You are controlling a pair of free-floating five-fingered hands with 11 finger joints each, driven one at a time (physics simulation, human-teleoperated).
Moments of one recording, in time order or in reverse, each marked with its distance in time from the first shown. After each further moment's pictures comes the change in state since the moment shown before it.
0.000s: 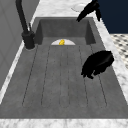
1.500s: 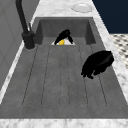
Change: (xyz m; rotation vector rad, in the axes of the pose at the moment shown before) left hand 0.000 0.000 0.000 0.000 0.000 0.000; right hand -0.034 0.103 -0.288 -0.006 -0.021 -0.030
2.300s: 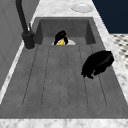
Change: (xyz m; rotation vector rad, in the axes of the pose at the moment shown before) left hand 0.000 0.000 0.000 0.000 0.000 0.000; right hand 0.005 -0.015 -0.035 0.084 0.034 0.022
